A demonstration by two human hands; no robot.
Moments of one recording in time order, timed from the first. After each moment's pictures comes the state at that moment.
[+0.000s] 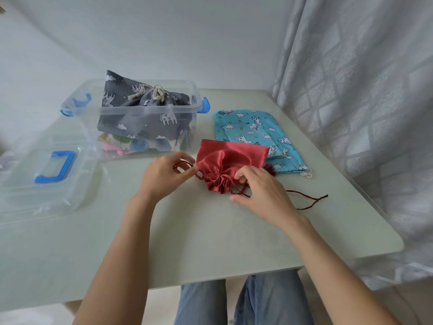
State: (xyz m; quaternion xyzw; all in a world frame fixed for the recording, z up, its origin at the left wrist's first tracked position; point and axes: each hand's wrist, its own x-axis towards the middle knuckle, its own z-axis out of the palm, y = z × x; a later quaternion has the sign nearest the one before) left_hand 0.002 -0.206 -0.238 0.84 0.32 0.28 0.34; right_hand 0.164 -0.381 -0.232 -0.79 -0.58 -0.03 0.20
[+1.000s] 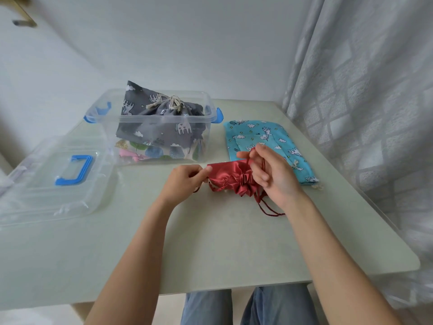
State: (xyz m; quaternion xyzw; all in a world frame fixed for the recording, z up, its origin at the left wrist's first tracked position) left_hand 0.011 -0.213 -0.237 0.79 0.33 0.28 0.43; right_hand 0.167 -0.347 -0.189 -0.46 -0.38 0.41 0.69
